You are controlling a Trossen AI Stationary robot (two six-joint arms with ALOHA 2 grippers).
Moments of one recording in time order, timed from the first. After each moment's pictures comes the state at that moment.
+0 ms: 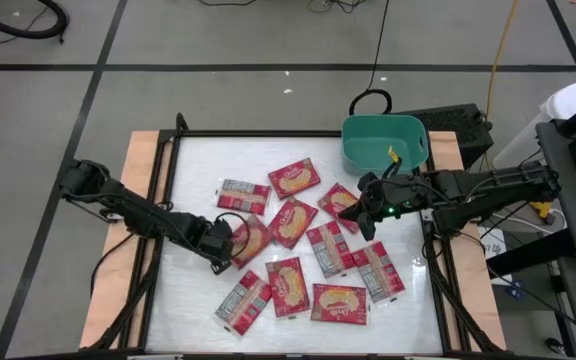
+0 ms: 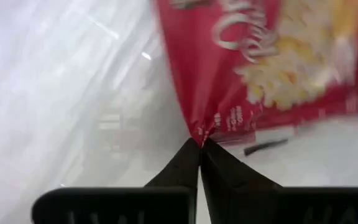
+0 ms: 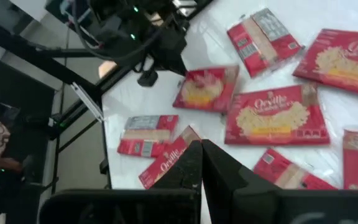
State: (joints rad) left arm -0.34 1.41 0.63 -0.60 -0.12 -0.91; right arm 0.16 1.05 1.01 -0.52 0.09 0.78
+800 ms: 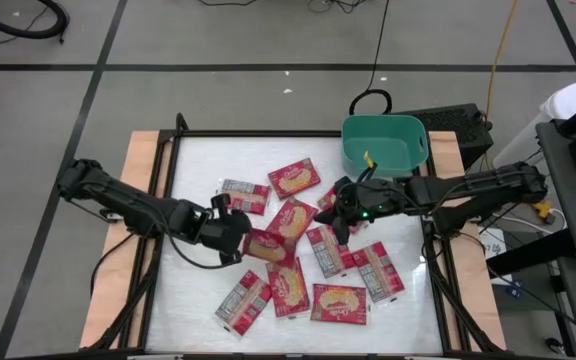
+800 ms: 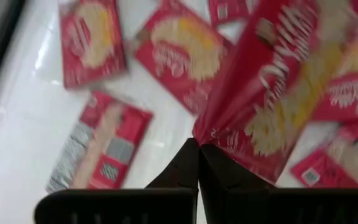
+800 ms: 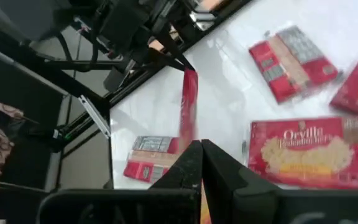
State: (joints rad) left arm -0.34 1.37 1.11 -0.84 -0.44 -0.39; right arm 0.13 1.25 1.07 -0.33 0.07 0.72
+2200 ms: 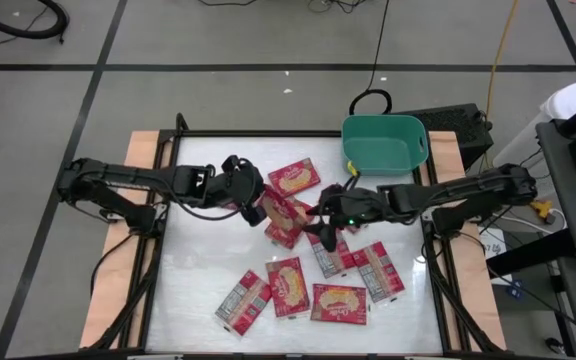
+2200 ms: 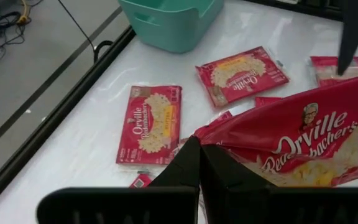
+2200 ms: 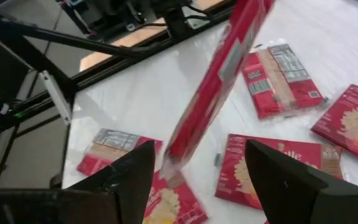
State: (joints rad) left arm -0.05 1.37 1.25 -0.64 -0.44 -0.31; right arm 0.12 1.37 1.04 -0.21 0.11 0.53
